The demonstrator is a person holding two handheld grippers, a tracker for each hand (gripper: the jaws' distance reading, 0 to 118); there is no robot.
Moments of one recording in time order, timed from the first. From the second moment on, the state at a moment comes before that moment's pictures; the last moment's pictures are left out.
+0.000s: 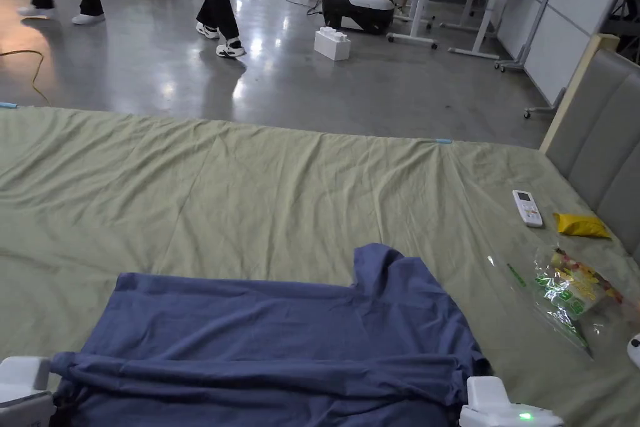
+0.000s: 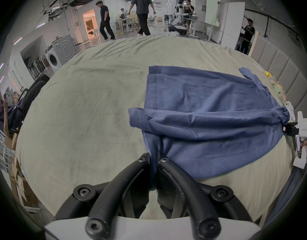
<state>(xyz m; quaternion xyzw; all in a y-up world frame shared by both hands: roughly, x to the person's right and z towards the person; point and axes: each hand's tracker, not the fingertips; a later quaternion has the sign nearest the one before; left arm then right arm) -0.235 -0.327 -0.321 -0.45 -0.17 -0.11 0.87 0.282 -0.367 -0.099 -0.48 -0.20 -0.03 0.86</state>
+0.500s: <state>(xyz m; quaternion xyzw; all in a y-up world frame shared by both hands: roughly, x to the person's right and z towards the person) -0.254 -0.237 -0.328 -0.38 -0.21 -0.07 0.90 0.277 -0.248 -0.080 -0.41 -0.21 -0.02 0.89</state>
